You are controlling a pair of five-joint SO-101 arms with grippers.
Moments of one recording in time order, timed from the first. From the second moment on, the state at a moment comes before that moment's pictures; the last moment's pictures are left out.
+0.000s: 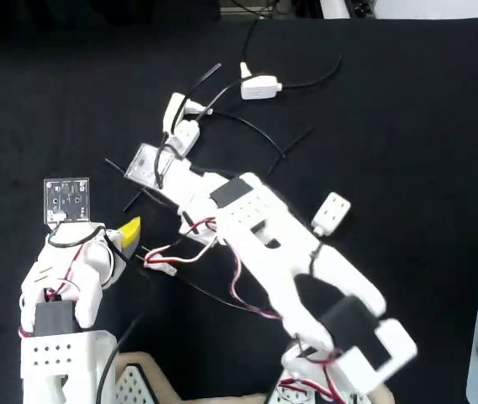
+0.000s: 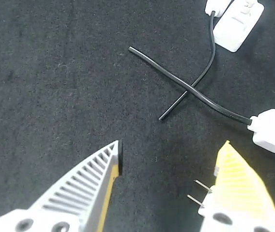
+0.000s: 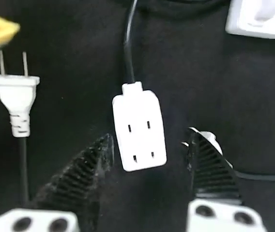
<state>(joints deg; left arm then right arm) -11.4 -85.4 83.8 49.9 -4.7 -35.2 -5.3 31.2 51.2 29.8</state>
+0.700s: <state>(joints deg) -11.4 -84.7 74.2 56.7 -27.5 -17.8 -16.9 43.2 47.7 -3.4</state>
